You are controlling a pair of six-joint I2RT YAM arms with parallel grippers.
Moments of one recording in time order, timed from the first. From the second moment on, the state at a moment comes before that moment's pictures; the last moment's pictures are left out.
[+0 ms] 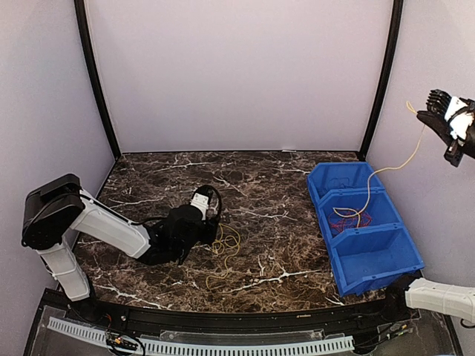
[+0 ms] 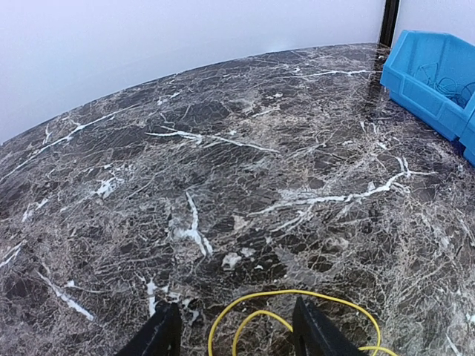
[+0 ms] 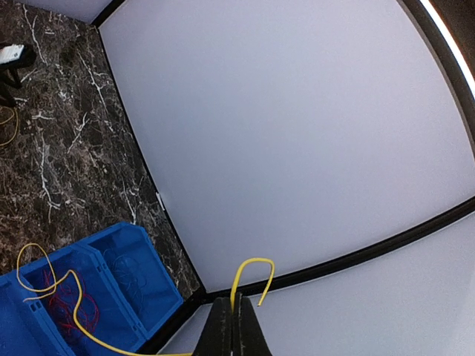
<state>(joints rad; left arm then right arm) -0.99 1.72 0.67 0.58 -0.58 -0.23 0.45 0.82 1.72 -1.07 -0.01 -1.01</state>
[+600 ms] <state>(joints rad) -0.98 1.80 0.72 0.59 -0.57 -0.25 0.45 0.62 1.29 -1.21 0.16 -1.07</state>
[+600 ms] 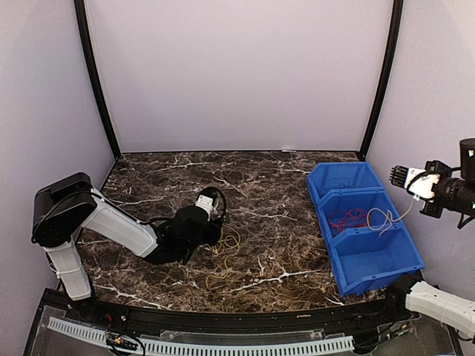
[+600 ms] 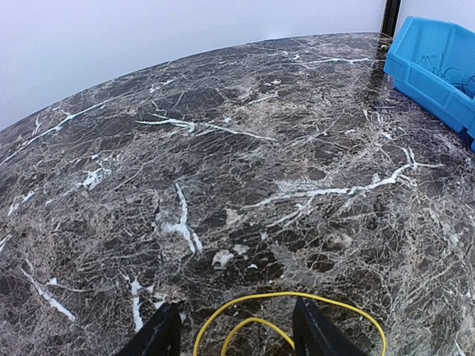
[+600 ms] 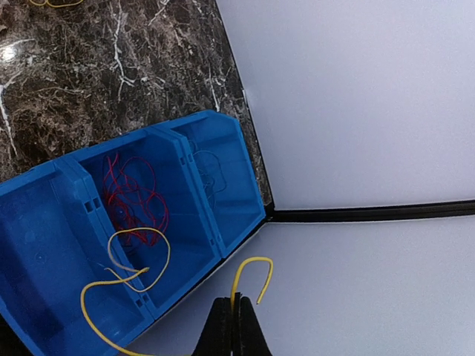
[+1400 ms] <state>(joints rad) -0.97 1.78 0.70 0.59 -0.57 -0.25 0.45 0.74 1.78 -1.09 0.19 -1.02</state>
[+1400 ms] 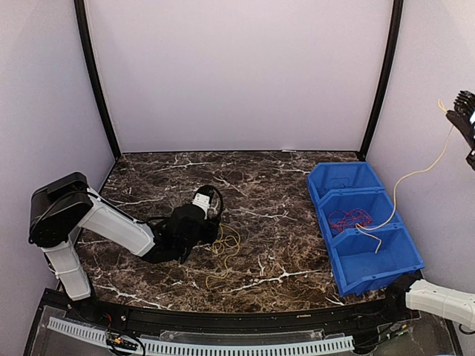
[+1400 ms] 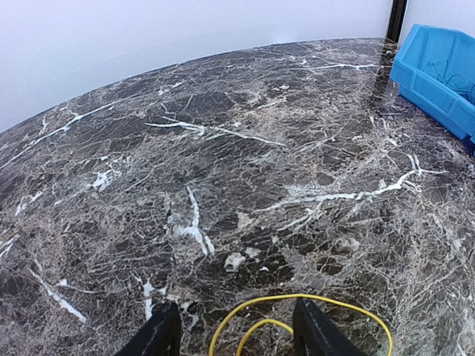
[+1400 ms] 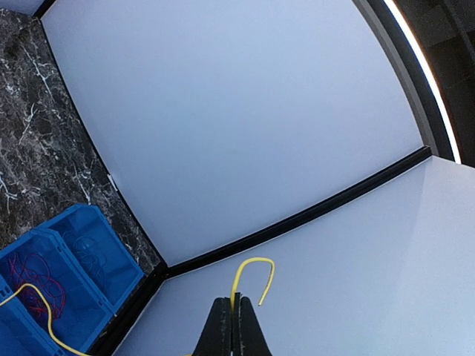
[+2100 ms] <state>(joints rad) -0.97 1.78 0.70 0.60 -0.56 -0.27 0.45 0.57 1.10 -1.17 0.15 -0.96</state>
